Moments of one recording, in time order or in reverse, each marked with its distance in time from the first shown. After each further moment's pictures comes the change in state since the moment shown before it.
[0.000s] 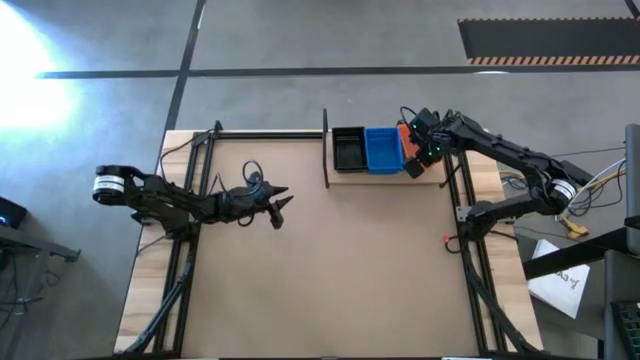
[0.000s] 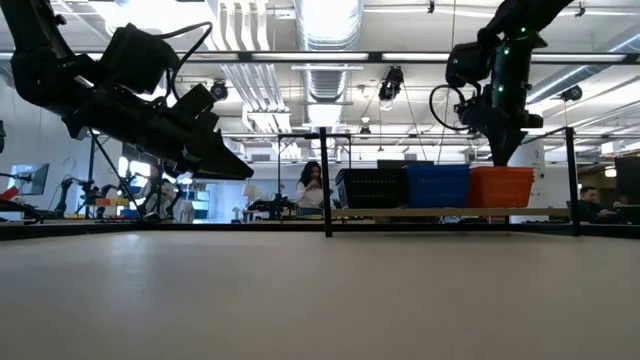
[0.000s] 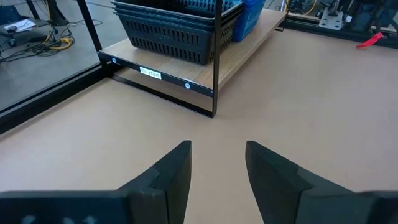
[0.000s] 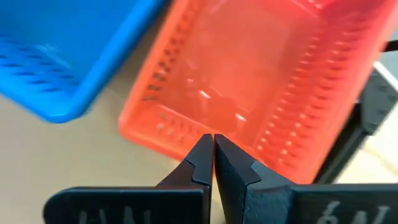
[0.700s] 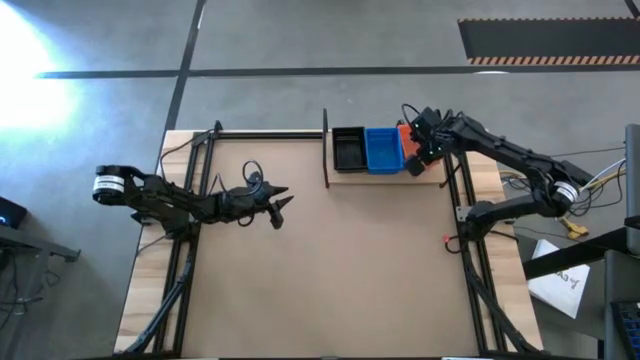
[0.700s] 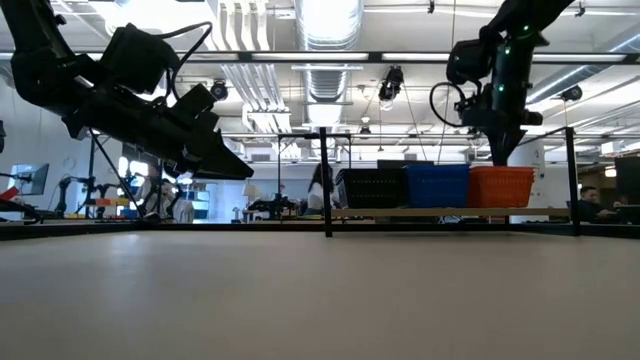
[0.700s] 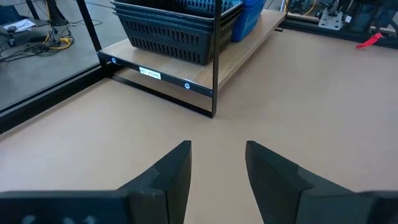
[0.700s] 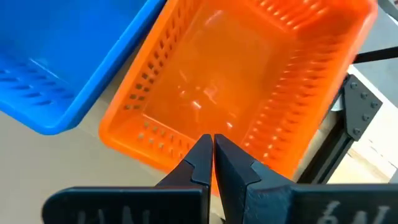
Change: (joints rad) left arm -0.001 0.000 0.000 0.001 0.000 0.000; right arm 0.000 -0.025 -0.006 0.028 0.035 -0.007
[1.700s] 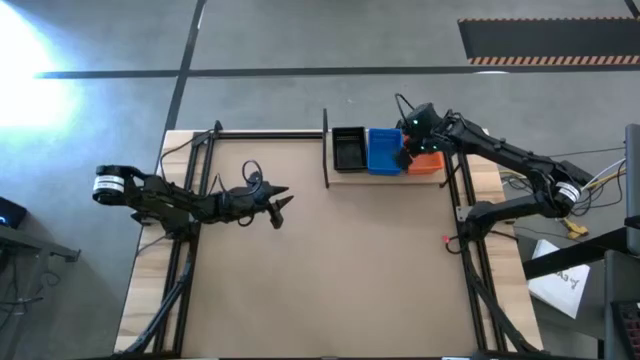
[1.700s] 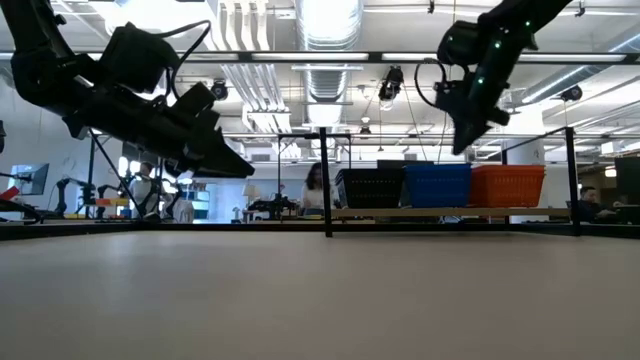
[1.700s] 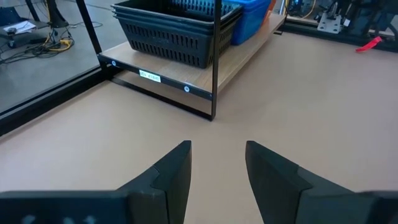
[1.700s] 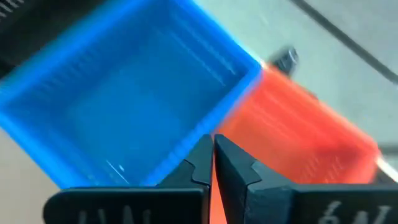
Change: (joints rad) left arm 0.001 0.000 0.000 0.010 0.000 0.000; right arm 0.054 -0.016 -0.010 0.263 -0.038 -0.035
